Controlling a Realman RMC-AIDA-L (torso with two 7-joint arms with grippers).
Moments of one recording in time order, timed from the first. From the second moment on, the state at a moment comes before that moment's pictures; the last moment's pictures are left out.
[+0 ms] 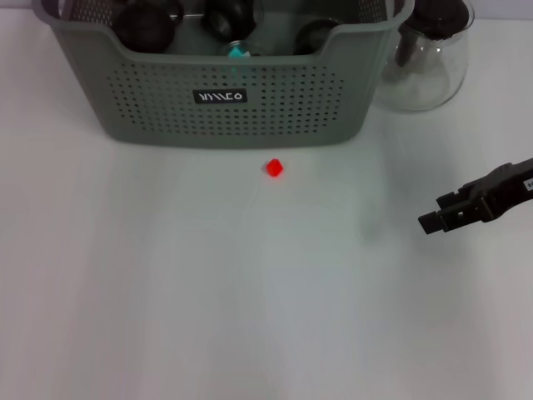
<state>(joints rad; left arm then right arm) -0.94 -2.12 0.97 1.02 2.63 1.15 -2.40 0.65 1.99 -0.95 -0.86 -2.39 -1.63 2.12</state>
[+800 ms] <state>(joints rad) -0.70 -2.14 1.04 1.34 2.17 1.76 -2.12 0.64 1.98 -0.94 -0.86 -2.39 -1.61 2.11</state>
